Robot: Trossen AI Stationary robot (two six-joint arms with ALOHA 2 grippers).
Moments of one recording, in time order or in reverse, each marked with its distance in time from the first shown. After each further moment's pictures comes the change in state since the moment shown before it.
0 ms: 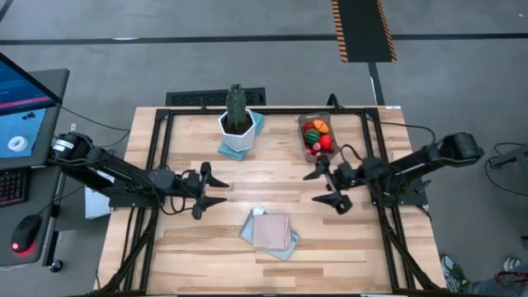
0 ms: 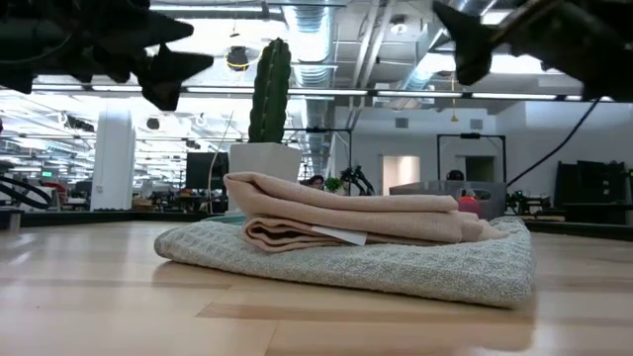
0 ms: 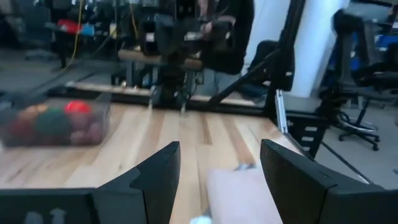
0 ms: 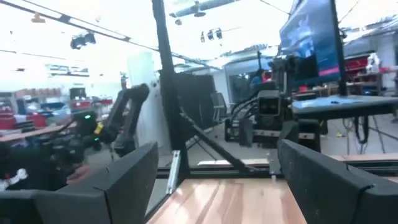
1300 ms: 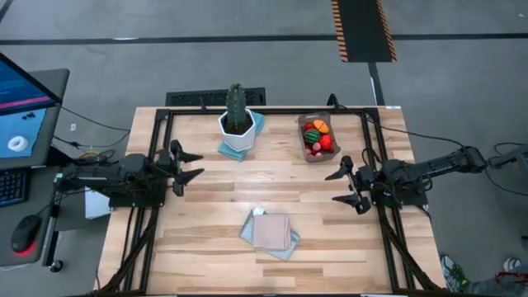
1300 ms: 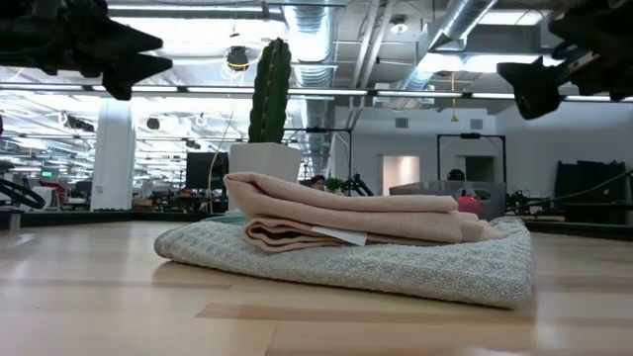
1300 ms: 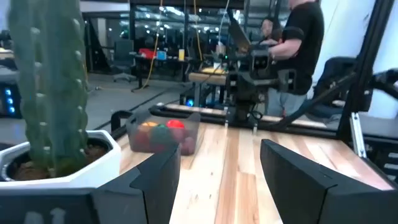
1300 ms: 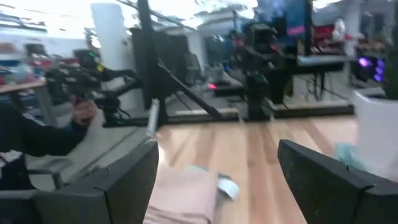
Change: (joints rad) left arm 0.239 -0.914 0.000 -0.866 -0.035 0.073; right arm 0.092 -0.893 -0.189 -0.911 0.181 -0.078
